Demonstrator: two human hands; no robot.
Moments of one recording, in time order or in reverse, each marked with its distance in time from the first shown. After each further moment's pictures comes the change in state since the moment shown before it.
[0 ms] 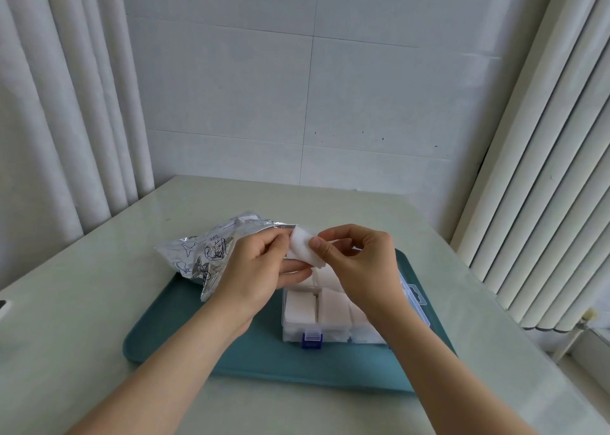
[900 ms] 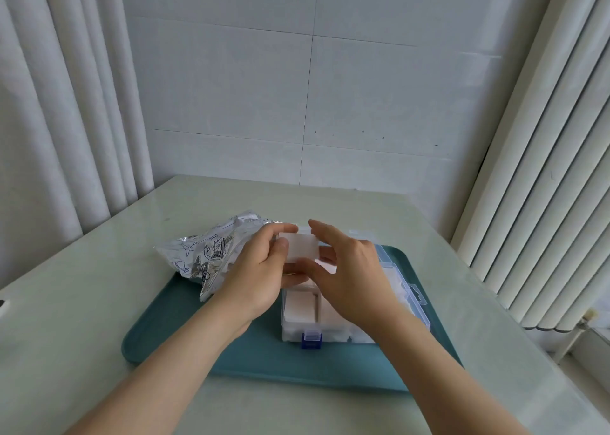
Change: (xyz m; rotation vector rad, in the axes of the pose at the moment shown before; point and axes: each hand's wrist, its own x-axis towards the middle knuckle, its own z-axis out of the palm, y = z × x) left_hand 0.008 -0.015 -0.005 0.205 0.001 0.061; right_hand -0.006 0.007 0.007 -0.488 -0.190 -0.243
